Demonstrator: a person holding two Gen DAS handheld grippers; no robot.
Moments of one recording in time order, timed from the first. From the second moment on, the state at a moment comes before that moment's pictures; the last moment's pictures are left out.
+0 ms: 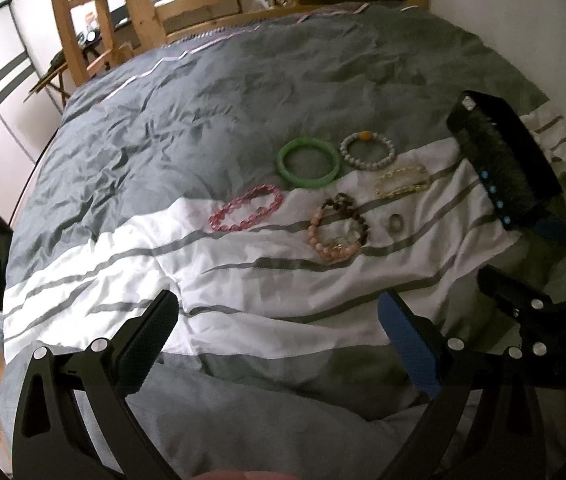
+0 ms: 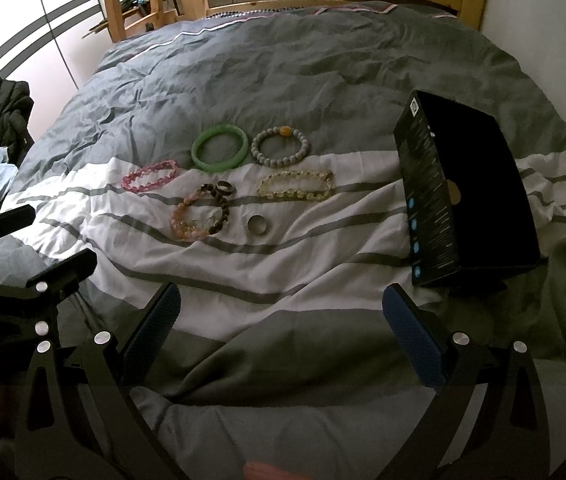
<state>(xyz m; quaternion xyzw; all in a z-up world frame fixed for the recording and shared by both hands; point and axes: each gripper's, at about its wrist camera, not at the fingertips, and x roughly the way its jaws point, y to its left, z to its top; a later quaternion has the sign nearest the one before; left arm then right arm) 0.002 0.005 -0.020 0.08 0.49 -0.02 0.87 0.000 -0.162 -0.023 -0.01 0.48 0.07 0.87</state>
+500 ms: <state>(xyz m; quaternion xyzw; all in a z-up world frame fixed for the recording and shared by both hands) 0.074 0.008 -0.039 0.07 0.54 0.01 0.84 0.041 -0.167 -0.051 0.02 0.50 0.08 0.86</state>
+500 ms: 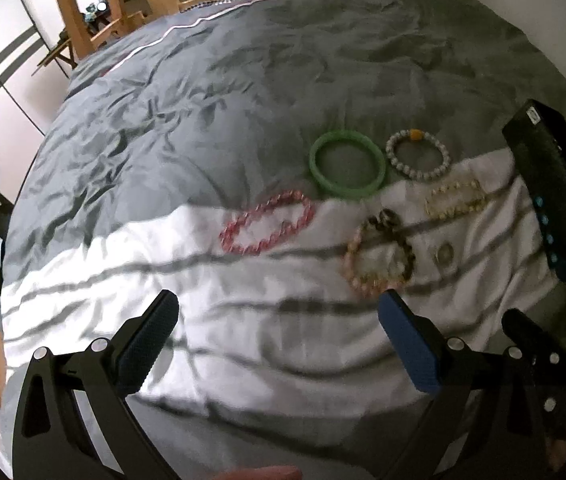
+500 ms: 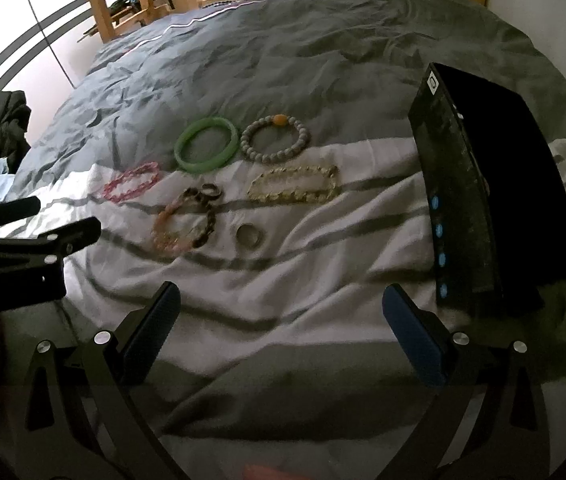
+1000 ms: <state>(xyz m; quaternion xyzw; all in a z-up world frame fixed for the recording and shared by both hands) 0.160 0.020 -0.122 0.01 0.64 0.02 0.77 0.154 -0.149 -0.119 -0.03 0.55 0.01 0.83</state>
